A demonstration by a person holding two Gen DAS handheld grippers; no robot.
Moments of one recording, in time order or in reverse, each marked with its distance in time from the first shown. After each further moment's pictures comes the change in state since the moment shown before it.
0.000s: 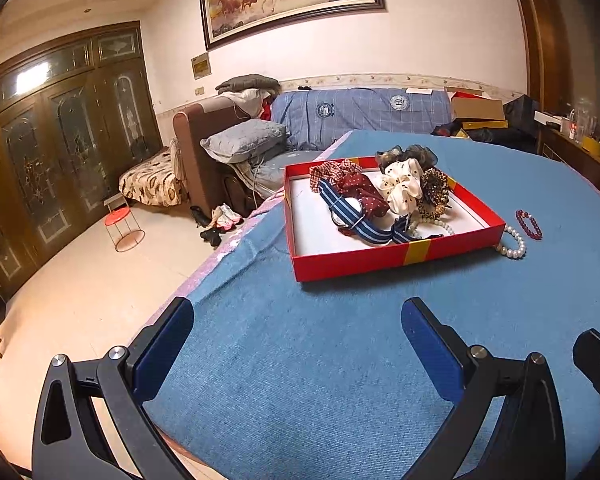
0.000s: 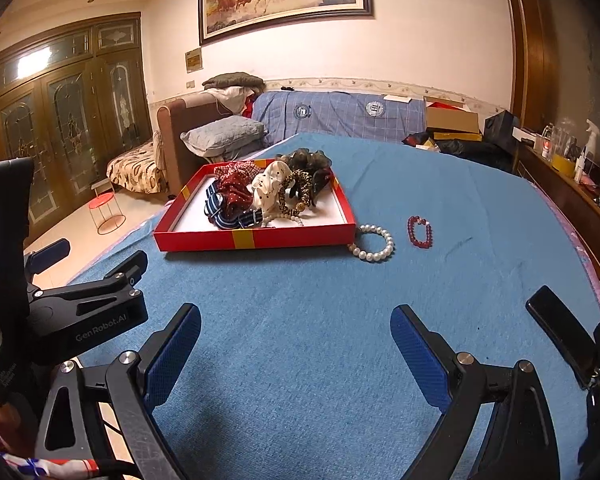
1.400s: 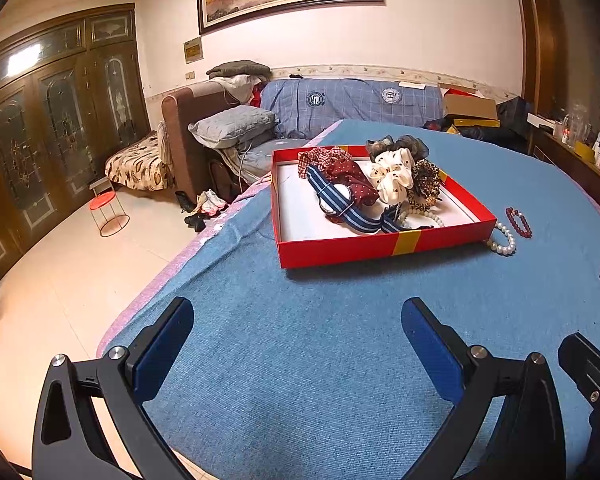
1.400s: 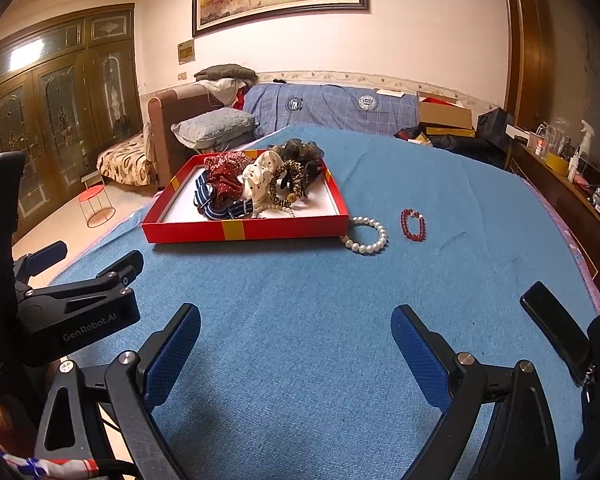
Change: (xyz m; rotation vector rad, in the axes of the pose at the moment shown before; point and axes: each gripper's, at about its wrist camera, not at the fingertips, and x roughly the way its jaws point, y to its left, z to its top) left arm 0.013 -0.005 -0.007 -0.022 0.041 -0.054; right arm 0.005 0.004 0.000 -0.005 0.030 -0.042
